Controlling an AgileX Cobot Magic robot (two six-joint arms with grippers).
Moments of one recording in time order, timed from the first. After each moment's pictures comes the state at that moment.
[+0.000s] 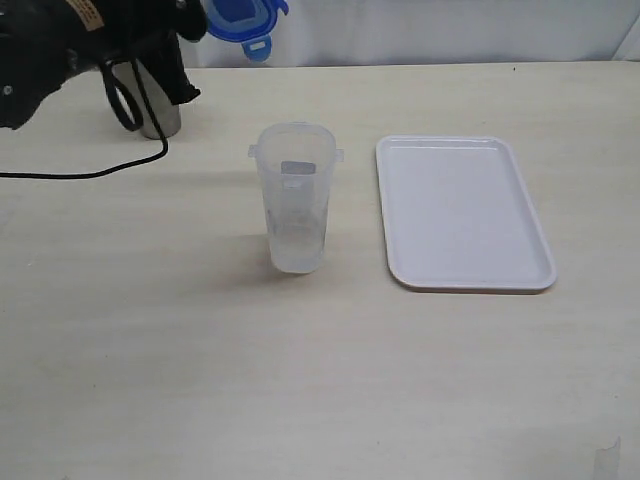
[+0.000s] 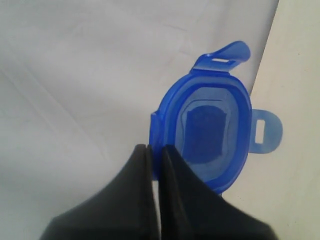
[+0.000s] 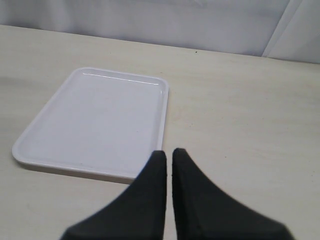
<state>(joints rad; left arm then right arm) -0.42 1.64 -0.97 0.12 -0.41 0.99 0.03 0.00 0.00 -0.09 0.38 -0.06</state>
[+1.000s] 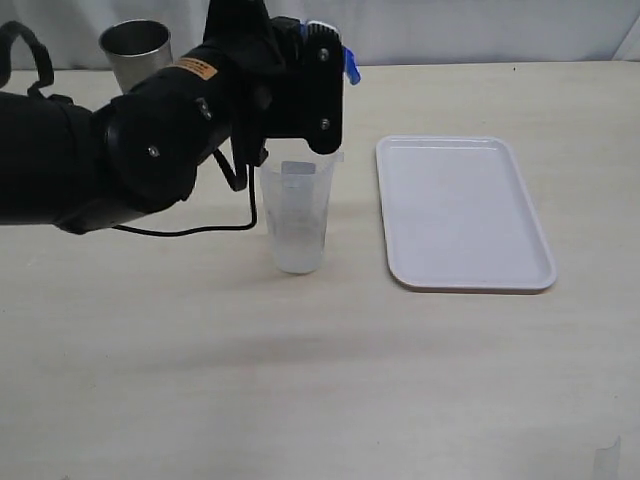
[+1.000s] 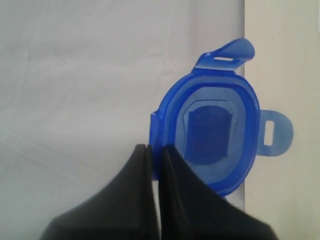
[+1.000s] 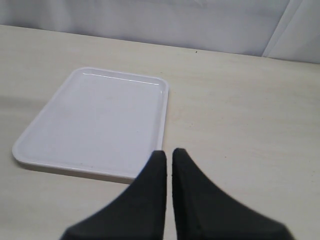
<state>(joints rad) -0.84 1.67 -0.94 -0.80 -0.61 2.11 0.03 0.00 0.00 -0.09 0.38 -0.06</state>
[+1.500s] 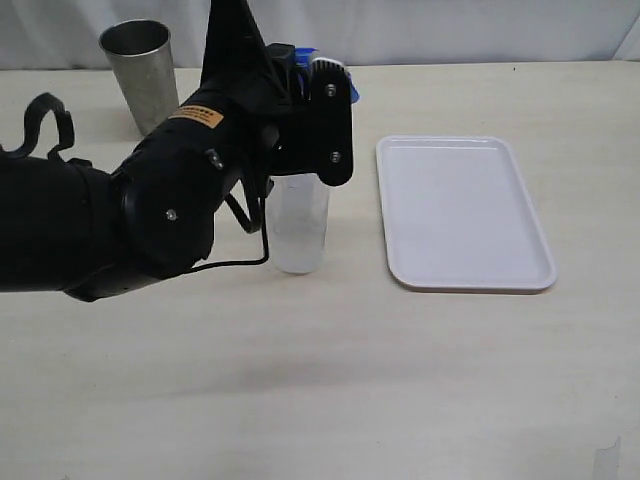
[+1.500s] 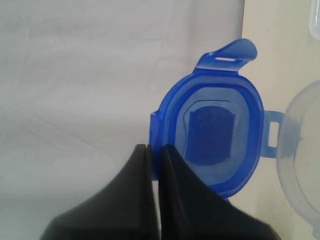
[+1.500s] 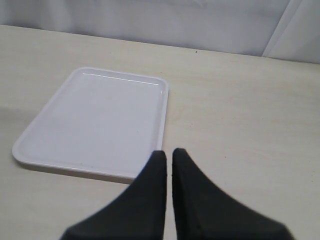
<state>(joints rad) -0.95 1.66 -0.86 -0.95 -0.79 2.11 0.03 0.00 0.00 -0.09 0.38 -0.06</state>
